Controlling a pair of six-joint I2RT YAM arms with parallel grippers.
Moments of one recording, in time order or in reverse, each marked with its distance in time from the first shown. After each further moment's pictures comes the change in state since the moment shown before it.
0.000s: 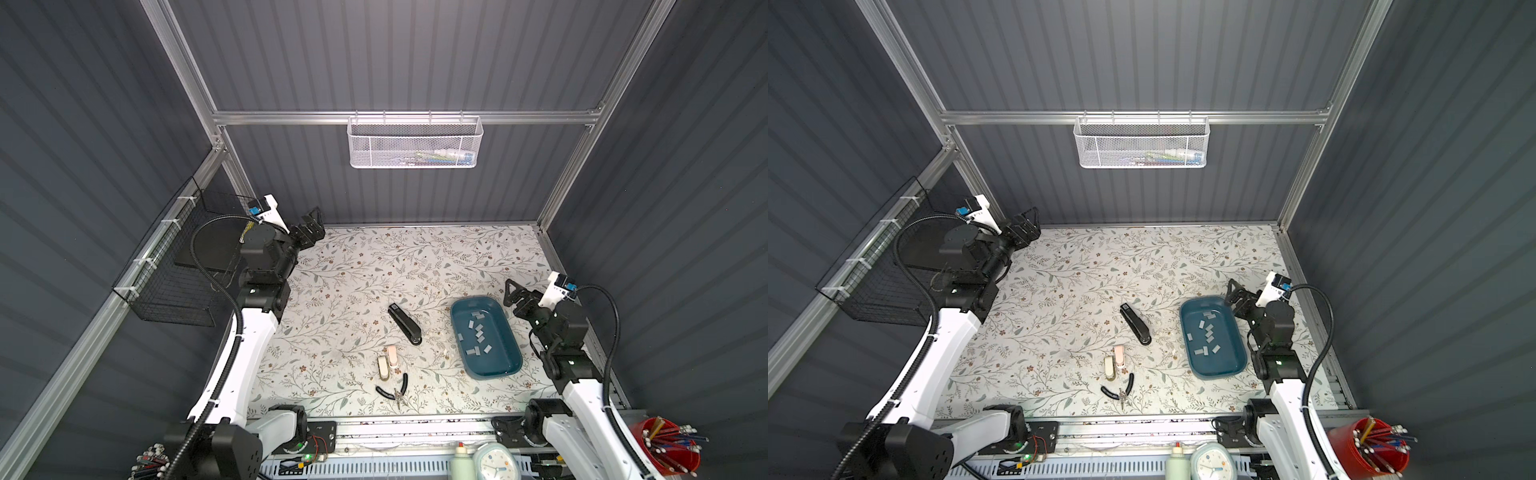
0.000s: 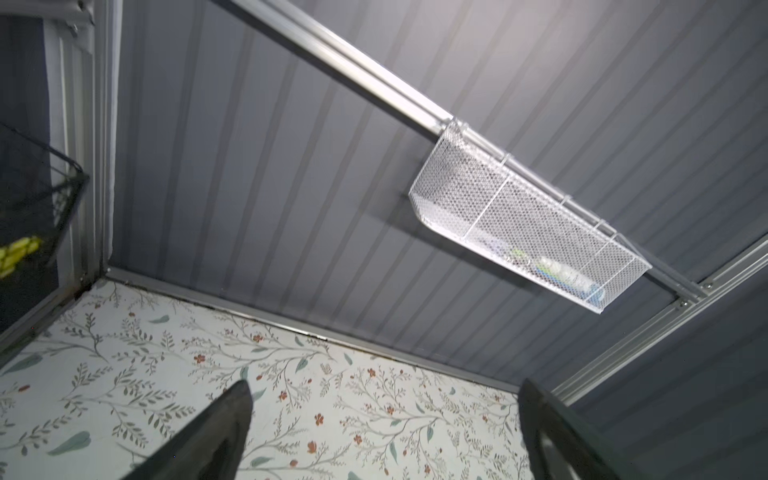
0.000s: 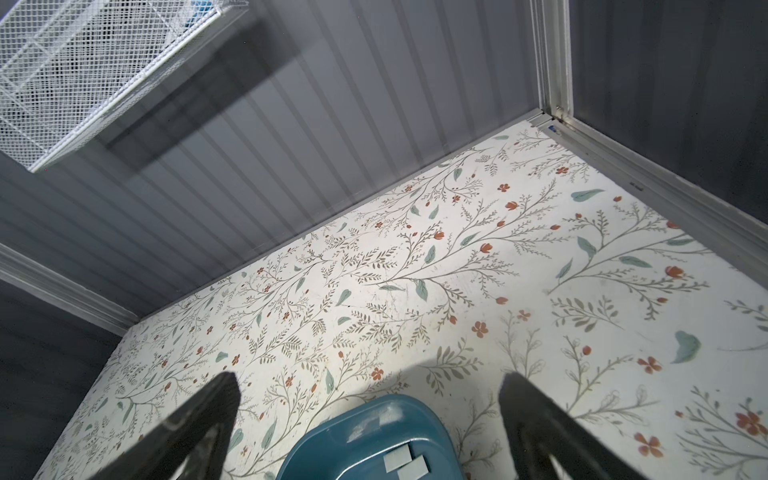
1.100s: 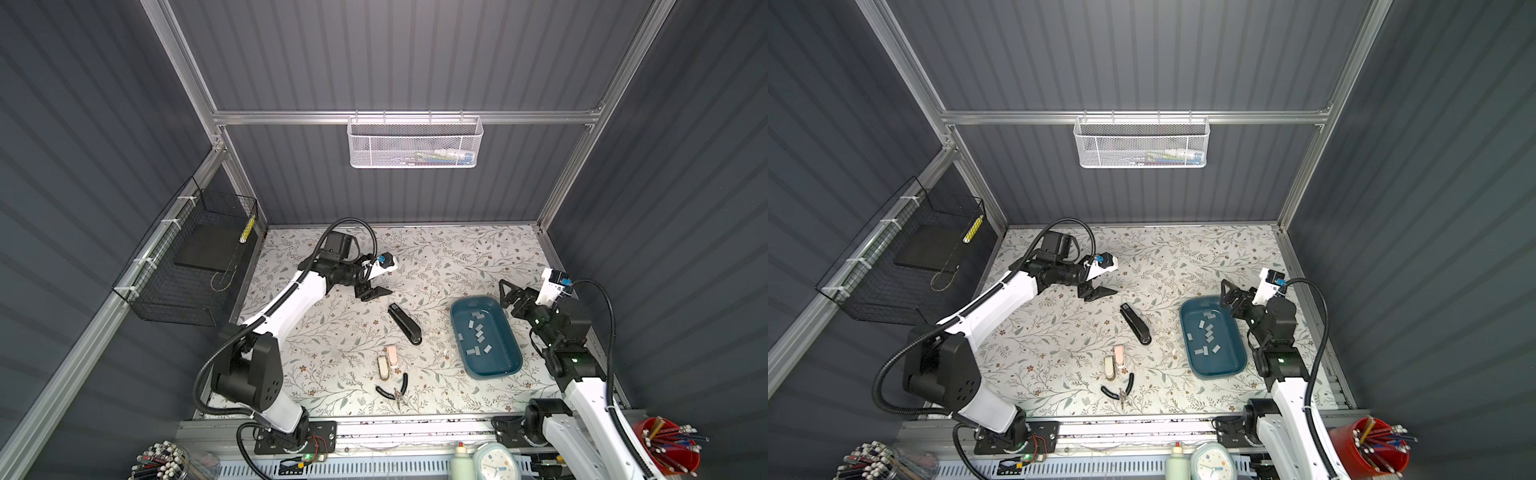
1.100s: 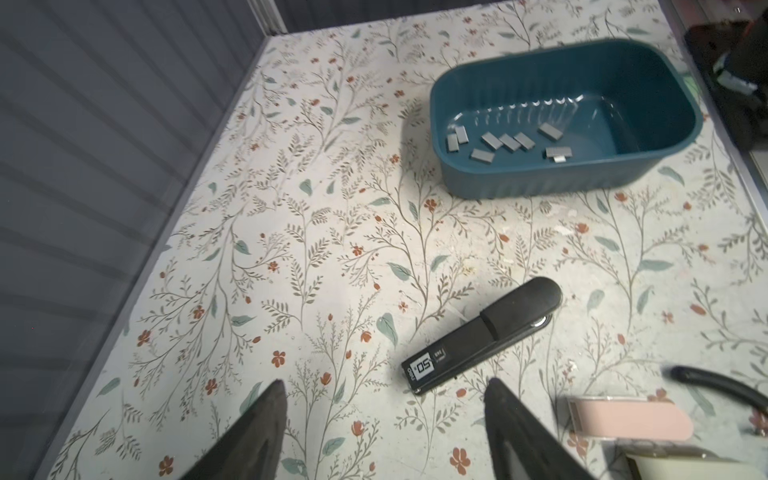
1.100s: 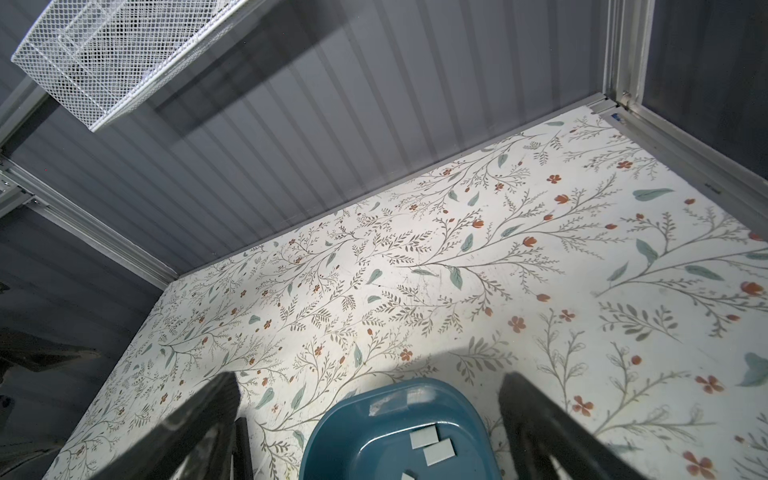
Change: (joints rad) left arm -0.317 0.473 0.175 -0.634 0.614 1.499; right arm -0.001 0.033 0.053 -0.060 -0.116 -0.041
